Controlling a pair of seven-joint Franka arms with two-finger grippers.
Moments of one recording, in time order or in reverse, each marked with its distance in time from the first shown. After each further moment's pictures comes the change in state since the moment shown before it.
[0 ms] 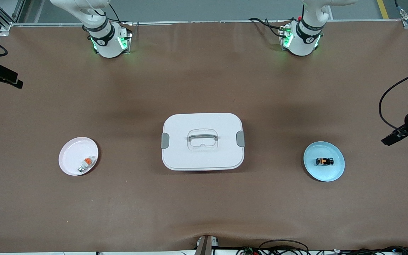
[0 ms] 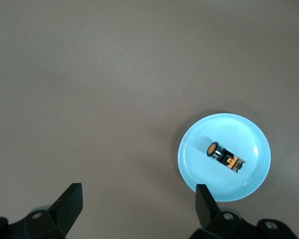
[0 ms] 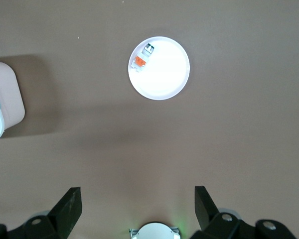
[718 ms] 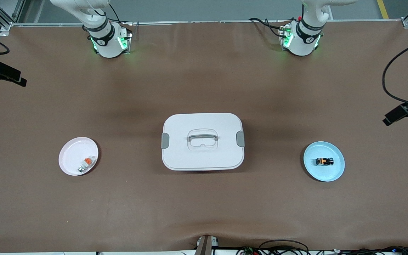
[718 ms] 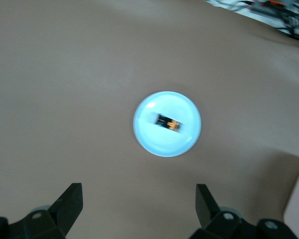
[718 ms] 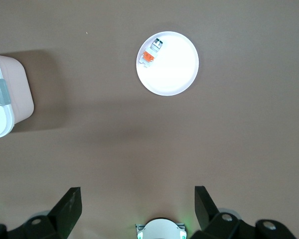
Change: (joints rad) left arm 0.015 -0.122 -0.207 0.156 -0.029 -0.222 0.024; right arm 0.000 0.000 -0.001 0.000 0.033 -0.010 0.000
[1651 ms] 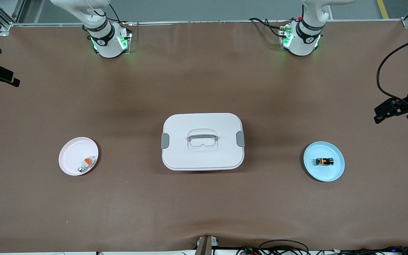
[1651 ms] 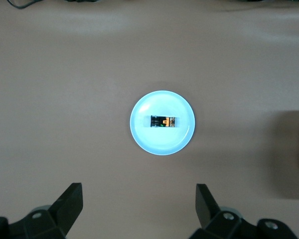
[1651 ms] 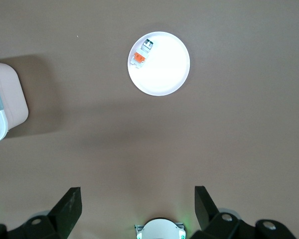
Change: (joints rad) left arm 0.033 0.016 -0.011 0.052 -0.012 -0.029 0.339; right arm -0.023 0.000 -0.012 0.000 -0.004 0.000 0.000
